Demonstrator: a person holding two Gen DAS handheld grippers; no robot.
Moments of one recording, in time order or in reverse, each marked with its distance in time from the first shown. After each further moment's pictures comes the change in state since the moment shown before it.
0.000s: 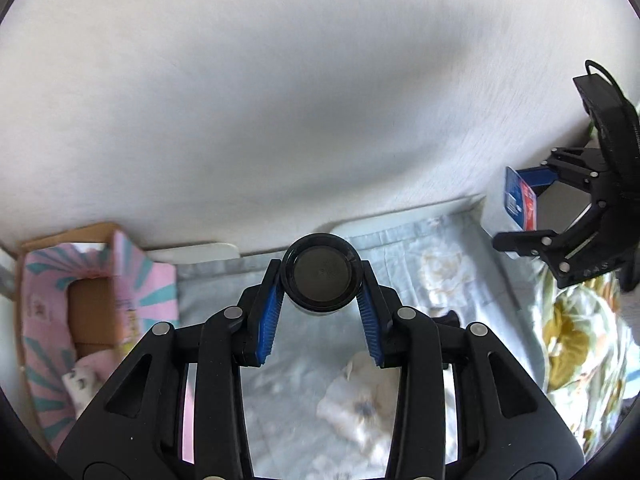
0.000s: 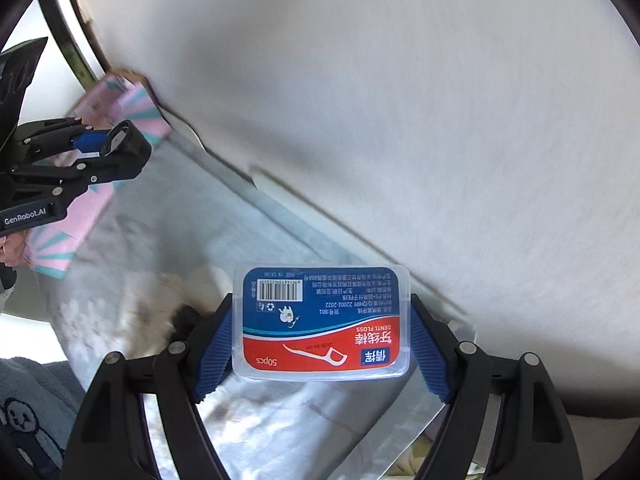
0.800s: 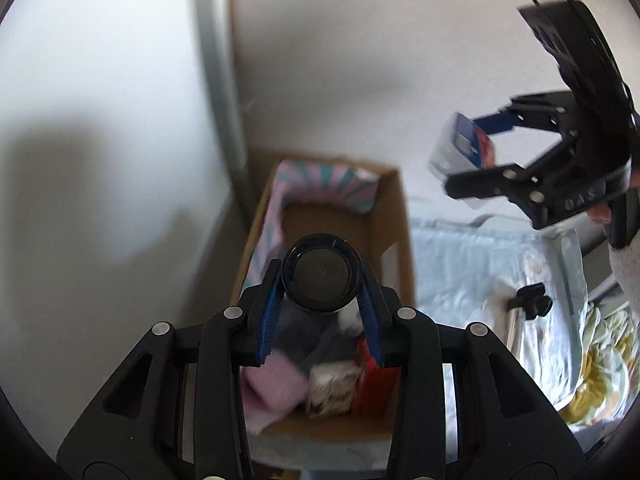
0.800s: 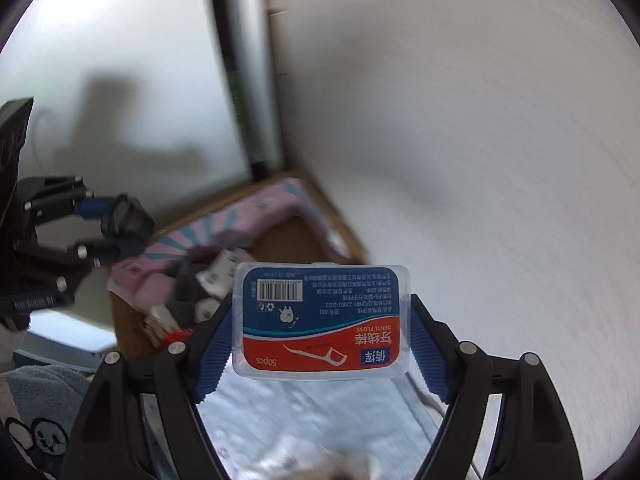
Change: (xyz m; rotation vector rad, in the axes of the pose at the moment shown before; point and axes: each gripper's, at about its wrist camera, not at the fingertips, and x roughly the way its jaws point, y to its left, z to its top) left arm -0.166 0.156 -0.120 -0.303 -0.078 0.316; right arm -0.021 0.235 0.181 -0.404 -0.176 0.233
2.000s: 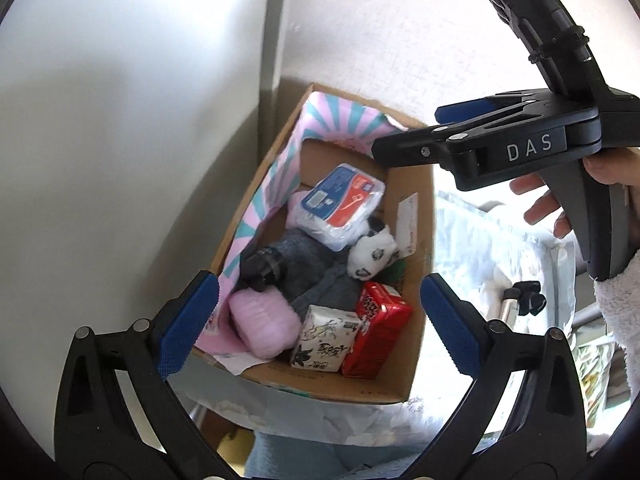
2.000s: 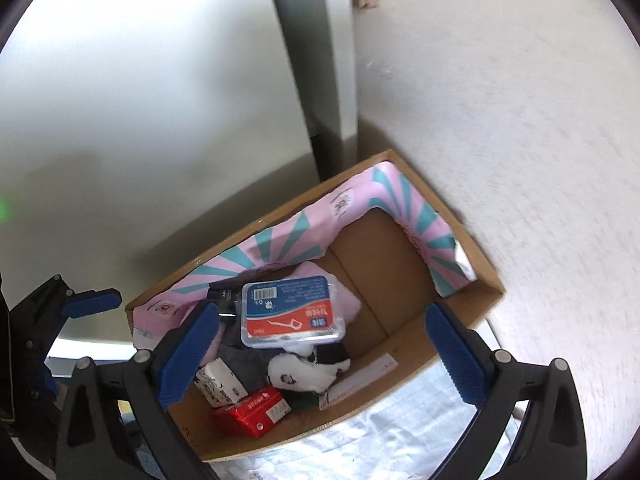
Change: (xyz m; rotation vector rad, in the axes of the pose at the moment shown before) left arm 0.021 0.012 -0.041 -0.169 0.093 -0.032; right arm 0.090 0.054 0.040 0.099 0.143 0.091
